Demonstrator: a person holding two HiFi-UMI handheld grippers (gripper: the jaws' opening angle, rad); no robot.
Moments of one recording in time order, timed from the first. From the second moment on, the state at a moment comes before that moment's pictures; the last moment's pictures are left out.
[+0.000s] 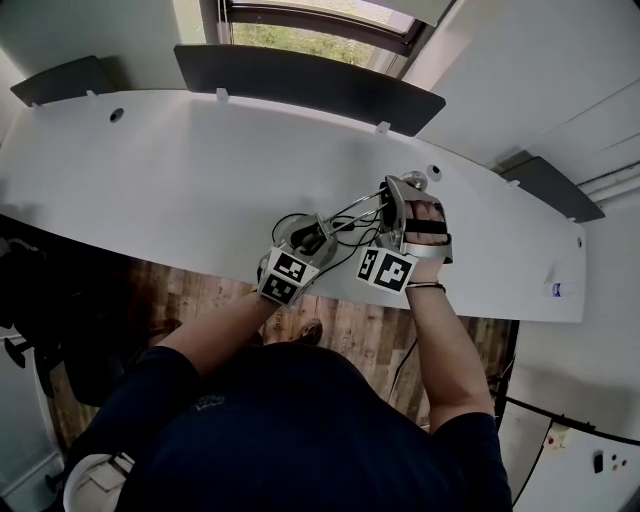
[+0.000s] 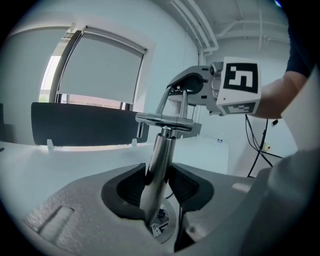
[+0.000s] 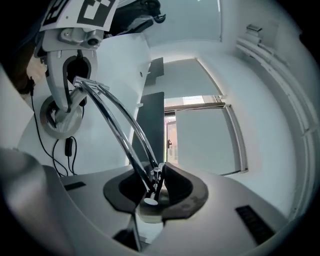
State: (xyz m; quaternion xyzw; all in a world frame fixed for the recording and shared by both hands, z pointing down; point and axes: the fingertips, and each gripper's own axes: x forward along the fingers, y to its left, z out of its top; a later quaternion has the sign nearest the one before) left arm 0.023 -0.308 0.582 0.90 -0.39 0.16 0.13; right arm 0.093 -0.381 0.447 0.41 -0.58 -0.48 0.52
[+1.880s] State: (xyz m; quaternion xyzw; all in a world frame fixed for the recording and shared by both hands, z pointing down) left arm -0.005 -0.265 0.490 0.92 -0.37 0.10 0.09; right arm 0.107 -0.276 0.432 0.55 -0.75 -0.14 0.33
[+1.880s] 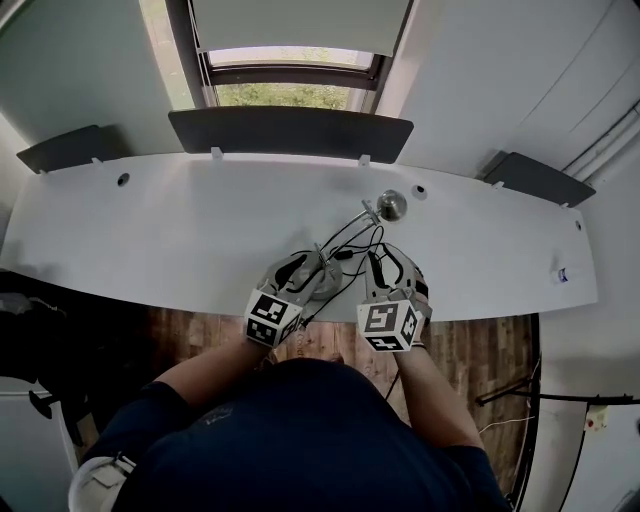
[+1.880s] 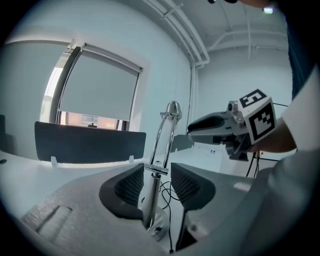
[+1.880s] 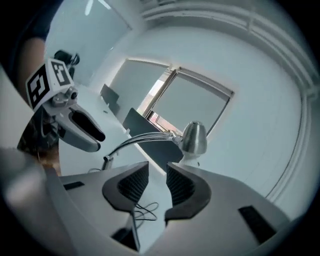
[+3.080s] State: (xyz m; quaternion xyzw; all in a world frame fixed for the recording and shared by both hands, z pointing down) left arm 0.008 -0.239 0.434 0.93 -0.34 0.06 0.09; right arm 0.048 -0.236 0.441 0.50 -0.86 0.06 0.11
